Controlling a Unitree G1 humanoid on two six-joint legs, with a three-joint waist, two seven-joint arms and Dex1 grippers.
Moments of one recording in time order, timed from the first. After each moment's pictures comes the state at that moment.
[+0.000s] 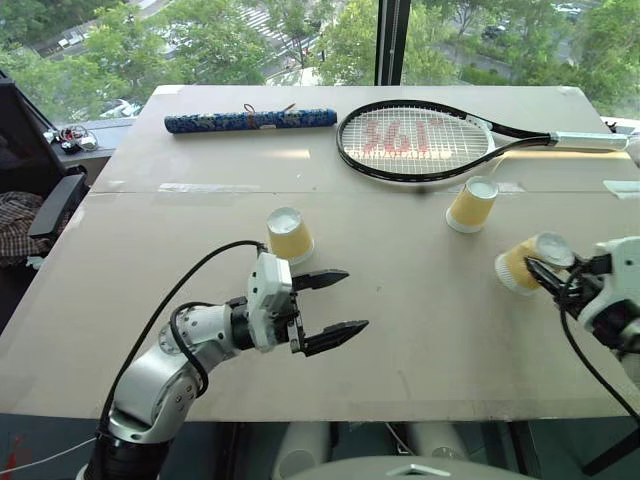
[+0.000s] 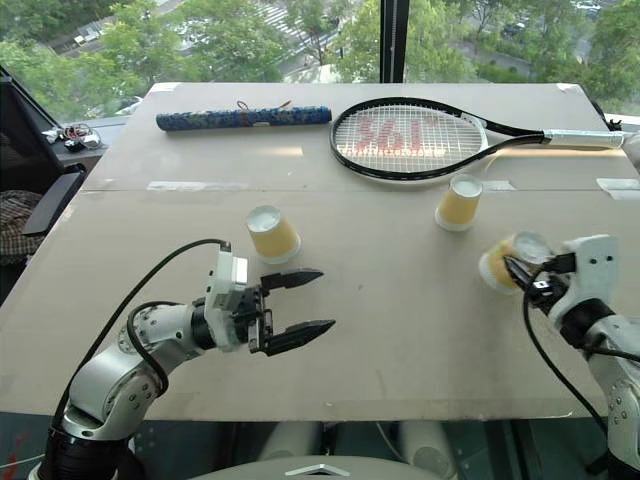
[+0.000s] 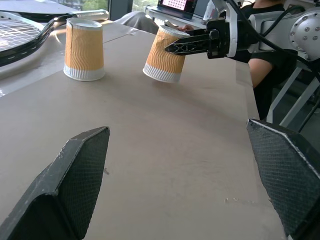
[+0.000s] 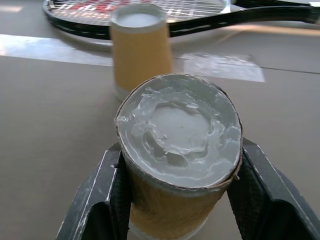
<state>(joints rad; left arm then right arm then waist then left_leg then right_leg) 0.03 0.61 -0.01 -0.54 -0.65 0.43 -0.92 0.07 -0.50 -0.39 -0.59 0.48 0.75 0.48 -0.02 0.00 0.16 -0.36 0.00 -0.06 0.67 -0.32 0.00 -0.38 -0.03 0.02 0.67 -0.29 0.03</state>
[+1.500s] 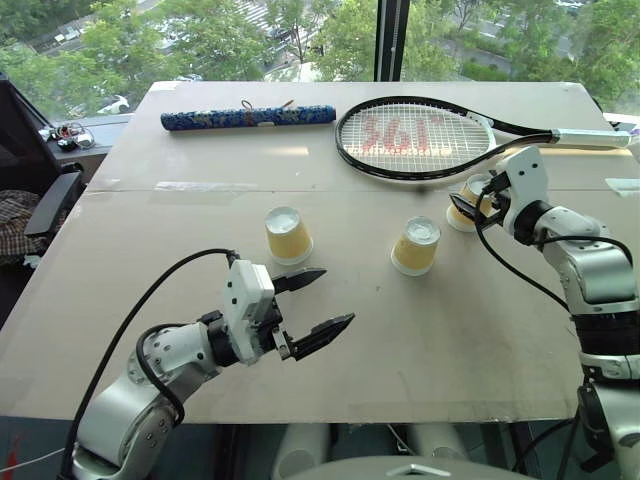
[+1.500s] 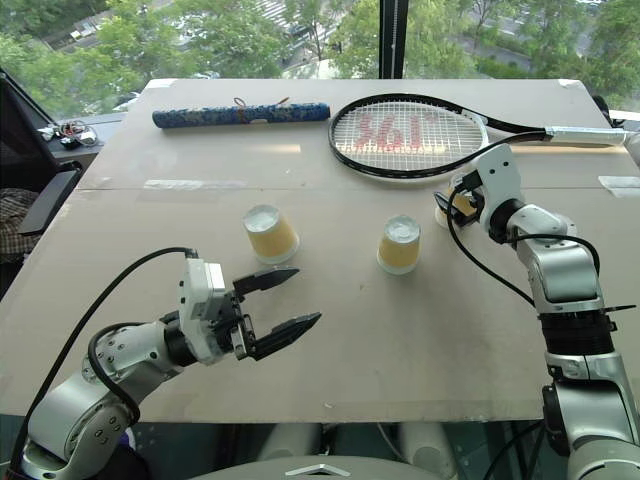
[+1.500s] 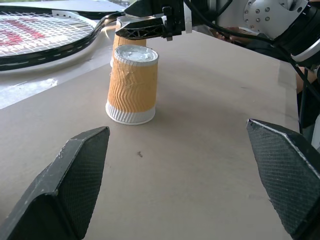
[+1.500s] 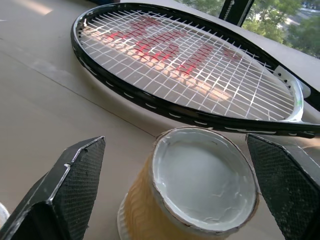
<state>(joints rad) 0.19 0.63 0.09 -0.72 -0.67 0.45 -0.75 -0.57 -0.55 -0.02 0.06 0.20 0.51 0.46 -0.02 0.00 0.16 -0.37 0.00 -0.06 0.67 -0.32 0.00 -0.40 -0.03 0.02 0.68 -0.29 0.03</state>
